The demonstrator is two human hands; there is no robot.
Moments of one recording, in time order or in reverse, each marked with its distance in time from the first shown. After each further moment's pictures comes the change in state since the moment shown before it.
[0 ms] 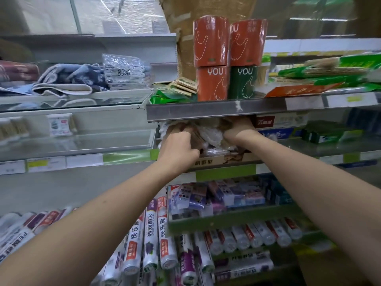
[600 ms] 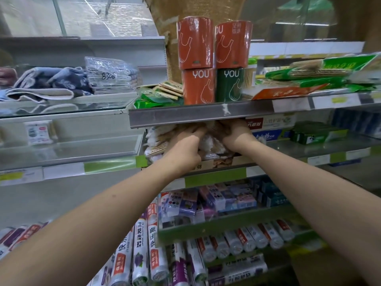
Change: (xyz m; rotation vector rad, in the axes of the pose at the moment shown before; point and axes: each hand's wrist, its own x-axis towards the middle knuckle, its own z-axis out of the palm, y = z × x) left_hand 0.023 0.028 0.020 -0.031 -0.117 0.251; right_hand 0.007 0.029 0.003 0.211 0.134 -0.128
